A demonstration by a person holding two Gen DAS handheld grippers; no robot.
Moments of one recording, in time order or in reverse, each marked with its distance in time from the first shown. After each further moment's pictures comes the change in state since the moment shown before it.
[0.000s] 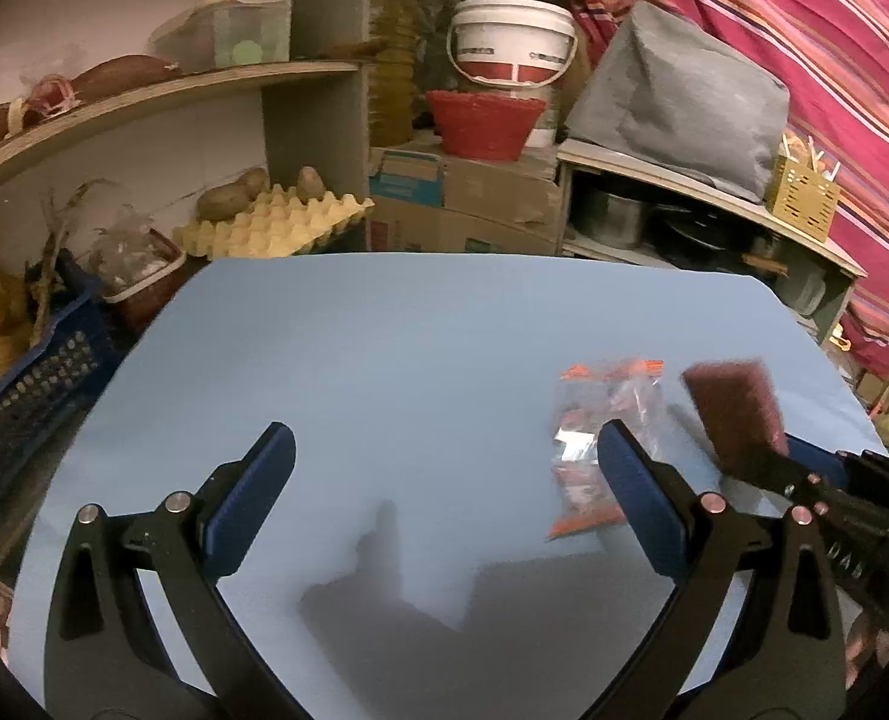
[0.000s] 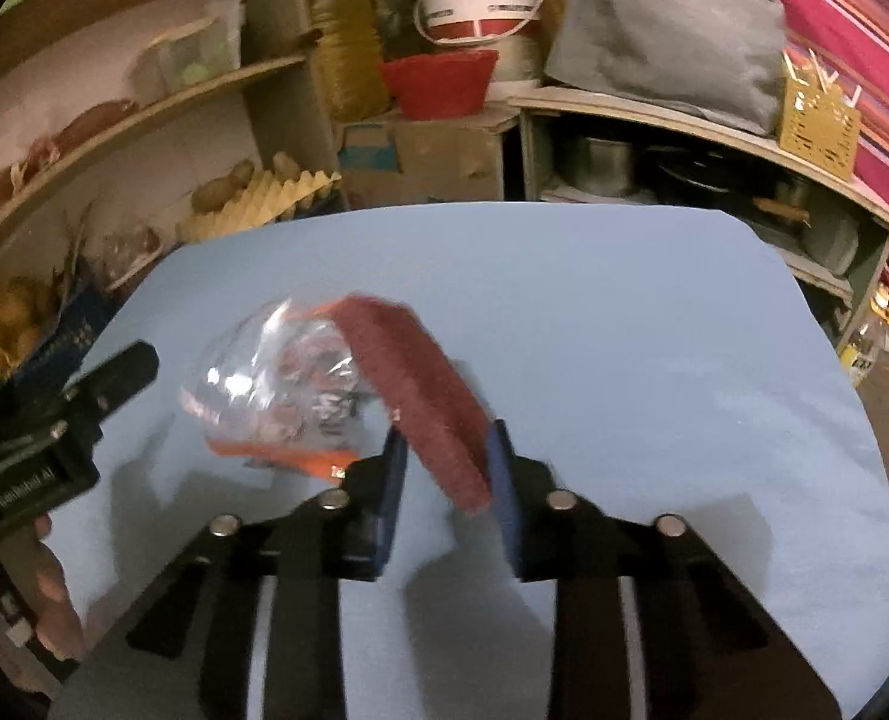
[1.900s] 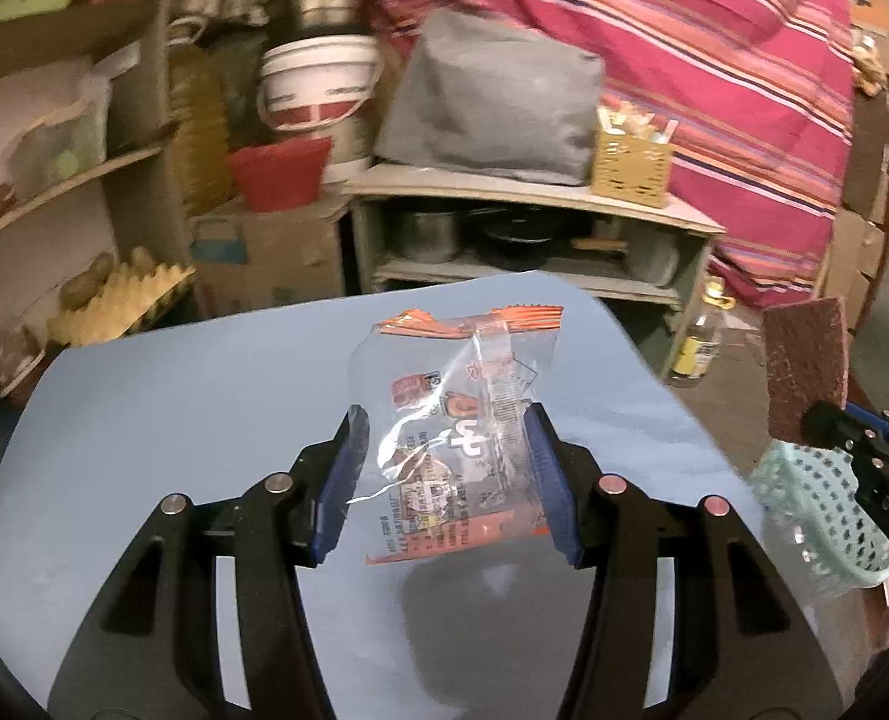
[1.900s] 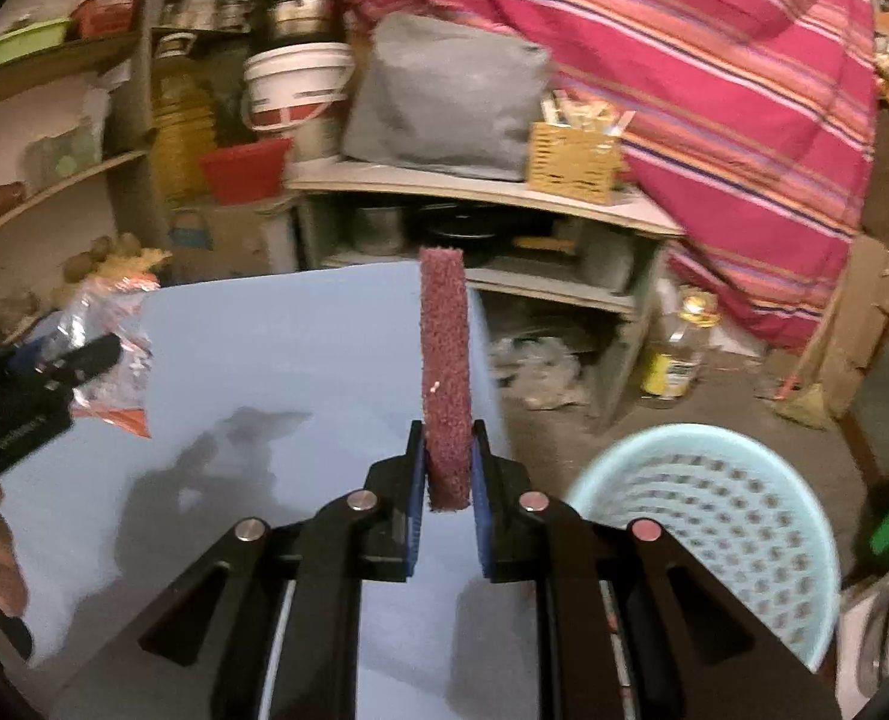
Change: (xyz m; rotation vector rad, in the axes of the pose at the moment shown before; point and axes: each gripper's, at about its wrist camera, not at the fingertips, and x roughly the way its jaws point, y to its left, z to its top) left arm -0.059 -0.204 0.002 0.200 -0.063 -0.229; right arm -0.149 -0.185 -0.029 0.063 -0.161 -0.343
